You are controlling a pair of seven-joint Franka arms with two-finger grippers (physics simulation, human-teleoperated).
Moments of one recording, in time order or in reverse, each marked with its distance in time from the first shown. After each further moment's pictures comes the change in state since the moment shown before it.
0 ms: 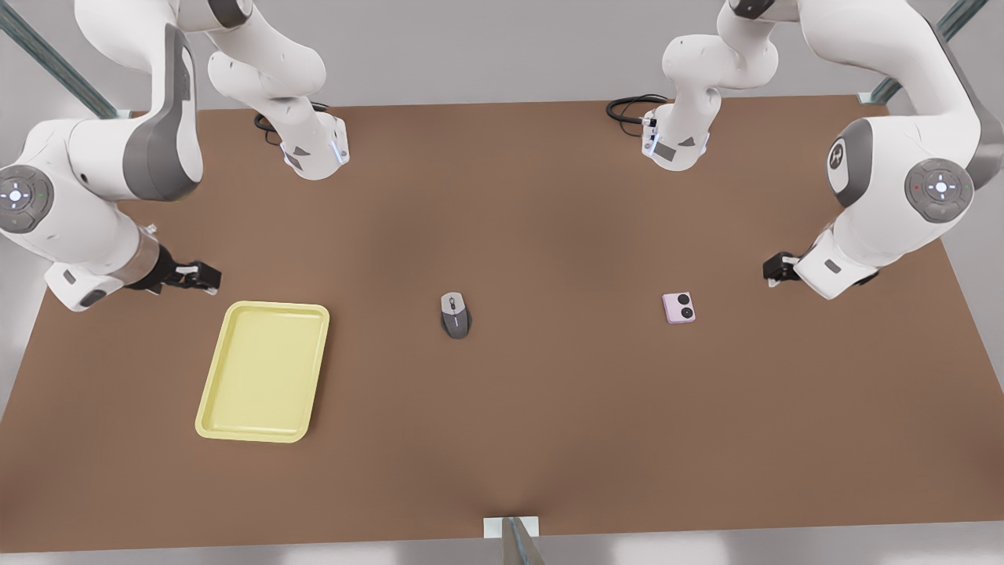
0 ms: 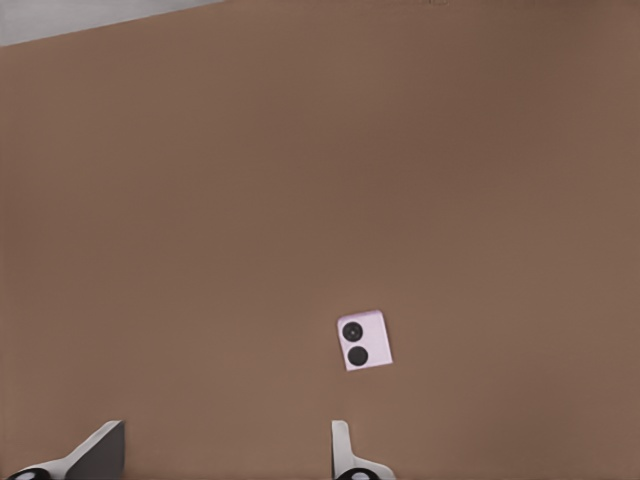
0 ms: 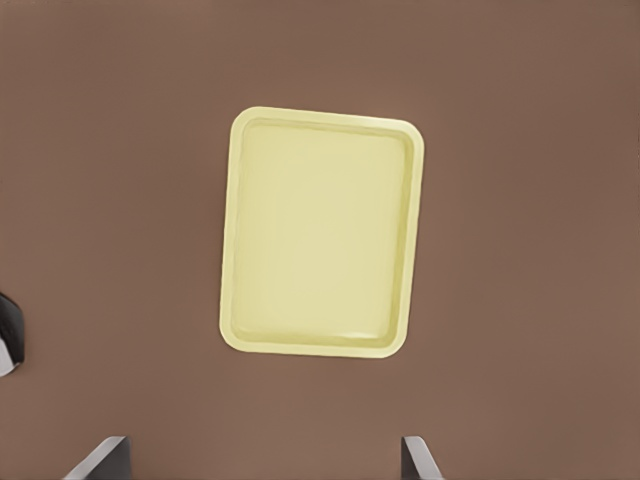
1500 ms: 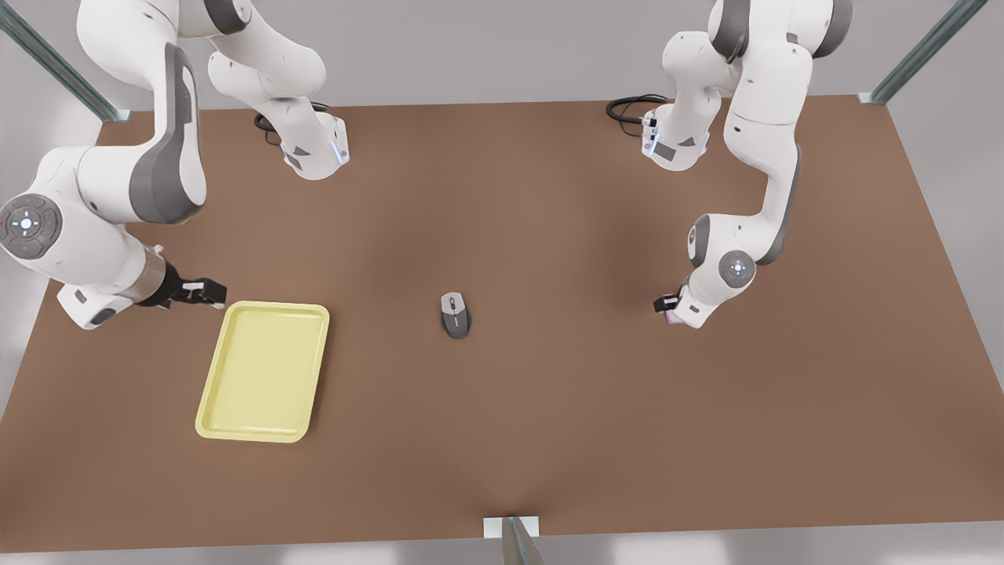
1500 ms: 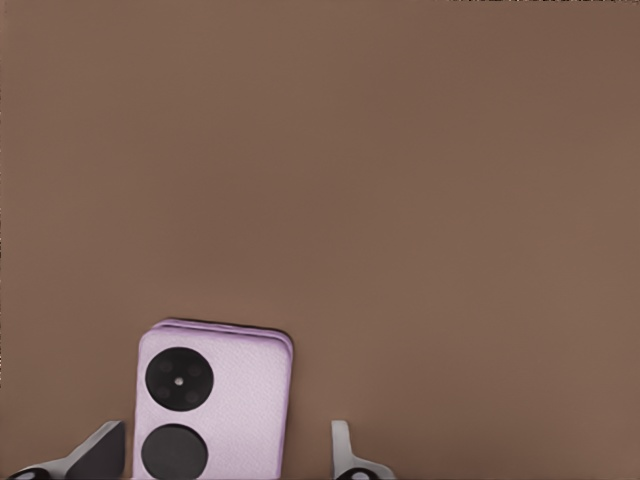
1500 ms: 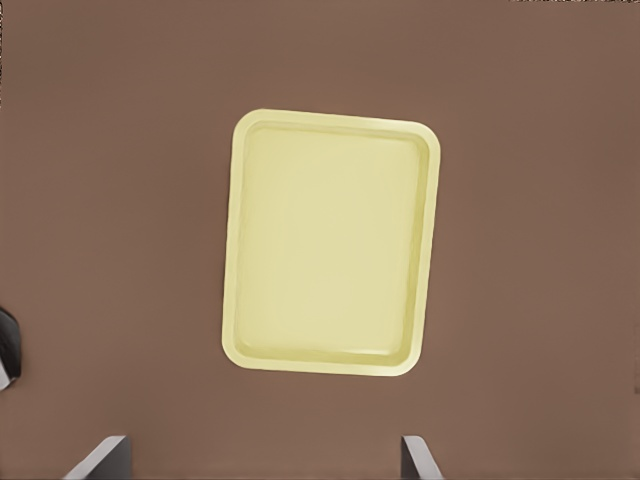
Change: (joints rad) left arm -0.160 0.188 0.065 -0.822 -0.192 0.949 -0.335; right arm -0.017 0.030 0.001 -0.045 0.029 0.061 -0.022
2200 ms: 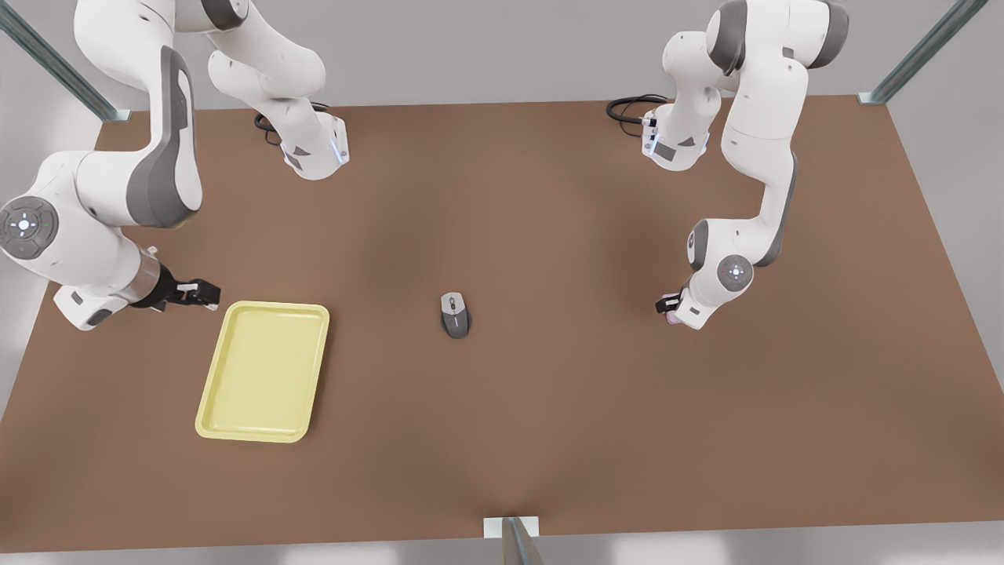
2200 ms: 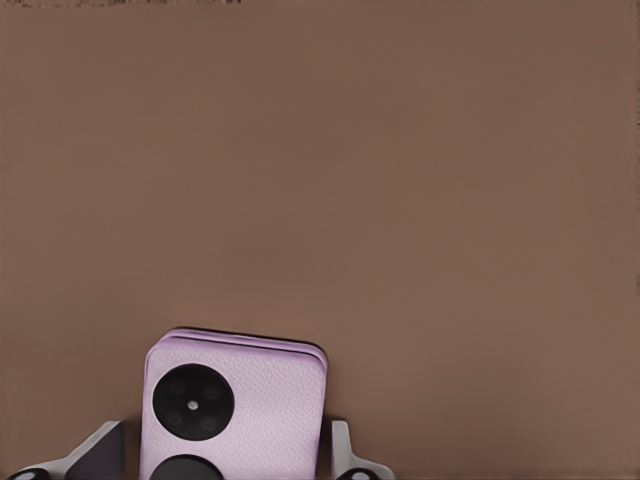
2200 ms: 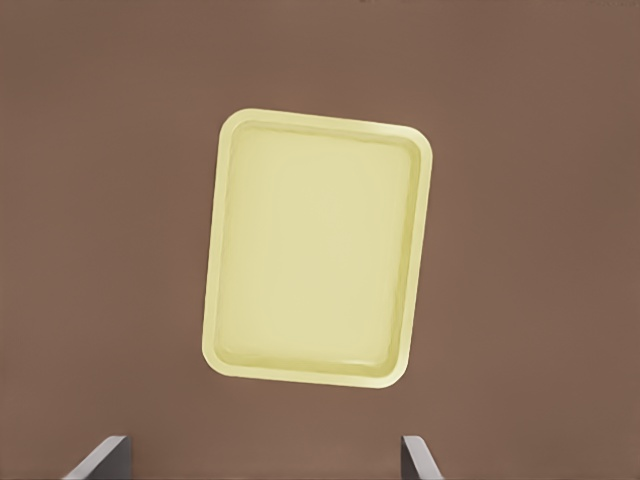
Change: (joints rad) left arm 0.001 0.054 0.012 -0.009 -0.003 0.043 0.024; right arm -0.037 -0.029 0.008 -0.085 -0.006 0.072 -0.051
